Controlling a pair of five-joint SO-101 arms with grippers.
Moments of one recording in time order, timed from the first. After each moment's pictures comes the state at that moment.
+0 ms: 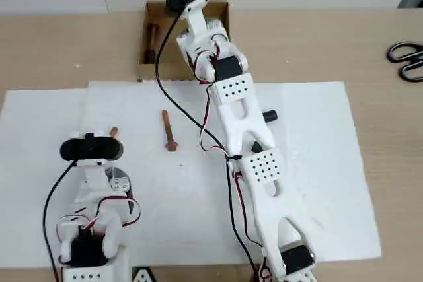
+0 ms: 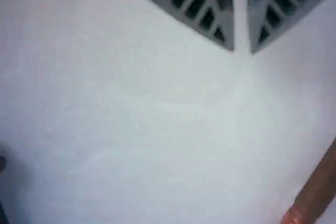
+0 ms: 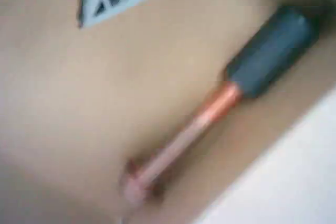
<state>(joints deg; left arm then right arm) -8.4 -103.5 91.6 69.1 5.6 -23.6 76.0 -93.8 56.2 7.8</state>
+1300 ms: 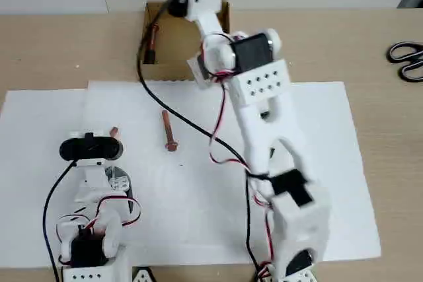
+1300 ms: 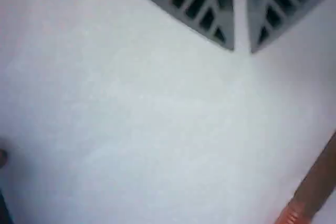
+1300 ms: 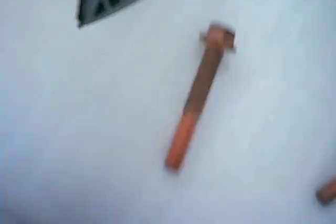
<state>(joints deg) -8.4 -103.5 91.6 68.6 5.6 -25.7 17.2 -45.1 97.4 2.2</state>
